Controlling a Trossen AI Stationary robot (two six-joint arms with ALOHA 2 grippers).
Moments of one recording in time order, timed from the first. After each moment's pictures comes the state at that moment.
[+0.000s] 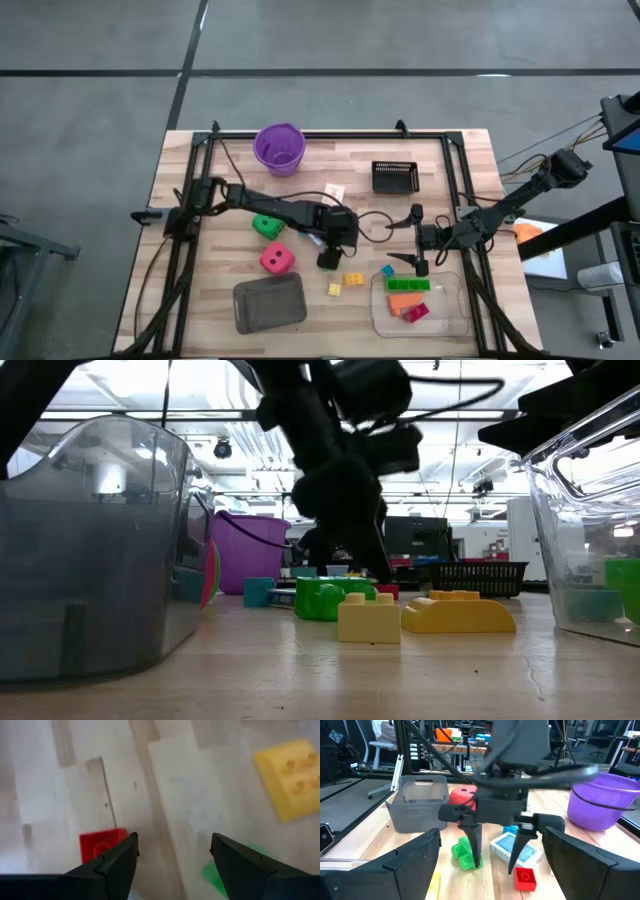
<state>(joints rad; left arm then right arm) -0.07 2.15 1.57 -0.50 0.02 0.20 0.54 0.89 0.18 0.57 0.54 0.06</state>
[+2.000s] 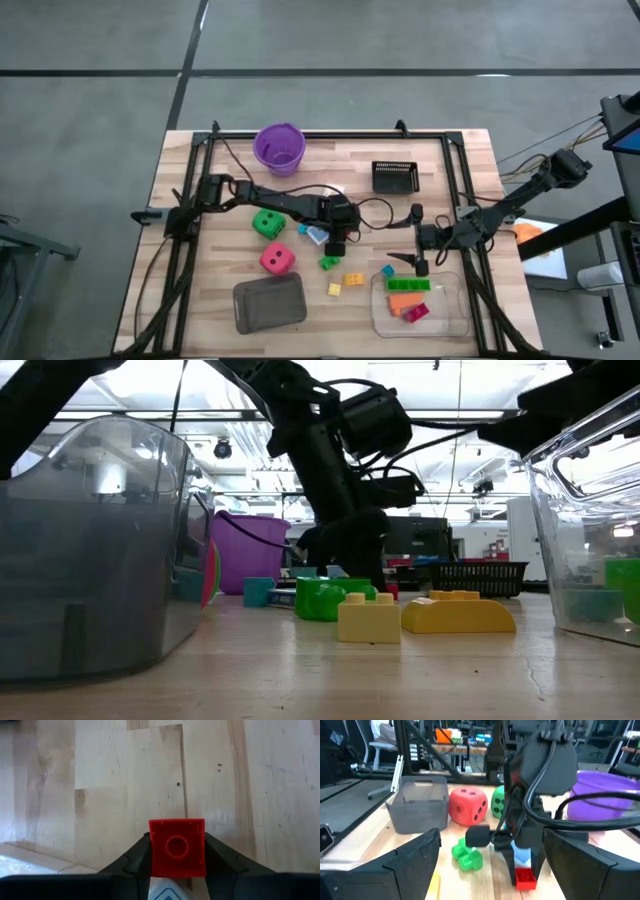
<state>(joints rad) 0.00 2.21 1.56 -0.46 -0.09 0.10 0.54 0.90 0.18 0.59 0.54 0.05</state>
